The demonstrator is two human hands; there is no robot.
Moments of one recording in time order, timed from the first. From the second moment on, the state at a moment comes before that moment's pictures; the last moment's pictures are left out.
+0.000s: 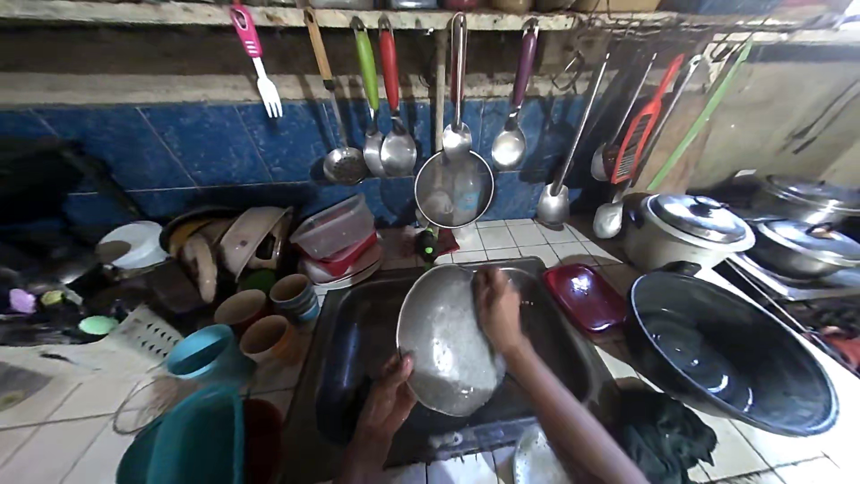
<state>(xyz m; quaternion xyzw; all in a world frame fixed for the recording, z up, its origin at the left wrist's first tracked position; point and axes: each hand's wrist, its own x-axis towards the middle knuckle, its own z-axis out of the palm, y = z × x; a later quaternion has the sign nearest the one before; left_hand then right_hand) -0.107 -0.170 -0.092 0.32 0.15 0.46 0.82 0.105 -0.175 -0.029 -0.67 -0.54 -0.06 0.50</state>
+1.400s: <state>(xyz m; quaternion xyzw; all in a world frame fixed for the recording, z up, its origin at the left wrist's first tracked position) -0.039 -0.173 -0.049 0.71 0.10 0.31 0.63 0.187 -0.256 -0.039 -0.67 -0.39 -0.11 0.62</state>
